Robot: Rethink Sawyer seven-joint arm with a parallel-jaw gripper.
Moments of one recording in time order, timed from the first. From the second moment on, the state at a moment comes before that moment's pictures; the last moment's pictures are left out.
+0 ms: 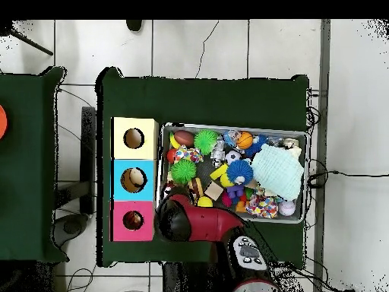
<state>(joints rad) -0.22 -0.59 0.04 2.01 -0.10 -0.08 1.88</state>
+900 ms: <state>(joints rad) -0.20 -0.46 -0.03 1.99 -0.08 -0.16 1.88</state>
